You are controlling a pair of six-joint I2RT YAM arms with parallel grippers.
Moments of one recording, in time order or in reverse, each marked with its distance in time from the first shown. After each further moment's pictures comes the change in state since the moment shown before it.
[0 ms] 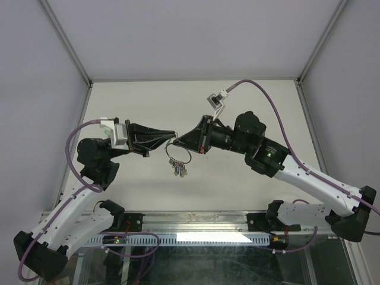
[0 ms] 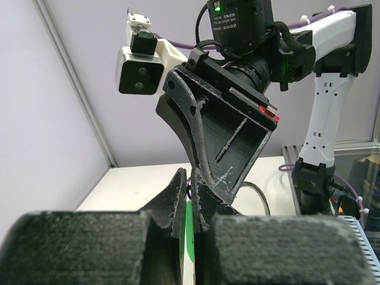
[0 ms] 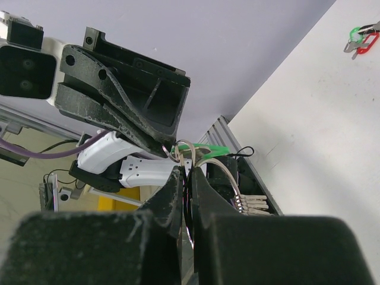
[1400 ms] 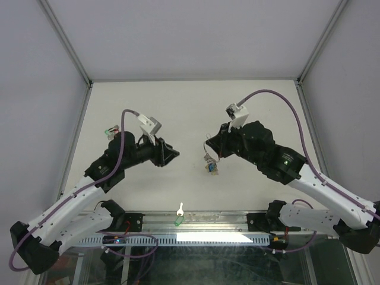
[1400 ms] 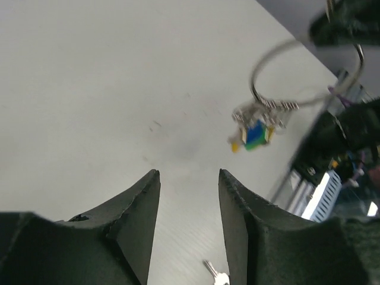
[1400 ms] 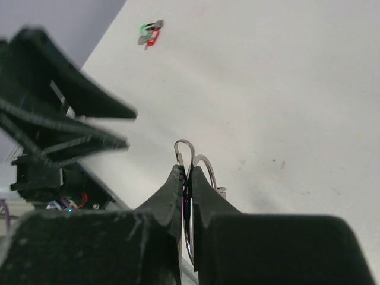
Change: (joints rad) left arm -0.106 0.025 0.022 -0.839 -0.527 -0.022; right arm -0.031 -0.138 -0.068 -0.400 0.426 -0.411
